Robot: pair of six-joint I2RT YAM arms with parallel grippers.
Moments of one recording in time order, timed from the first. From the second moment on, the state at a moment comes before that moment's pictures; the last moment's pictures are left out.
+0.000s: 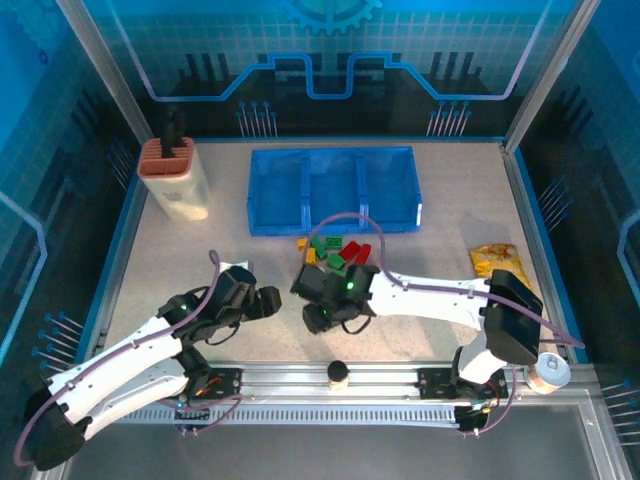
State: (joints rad) left arm -0.72 0.75 0.50 -0.67 -0.11 -0.90; right arm 1.17 1.59 1.21 -0.83 0.06 0.67
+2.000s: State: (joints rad) left arm -0.76 1.57 0.88 -0.49 -0.02 -0.72; right arm 0.67 1.24 0.93 -0.72 0.07 0.49
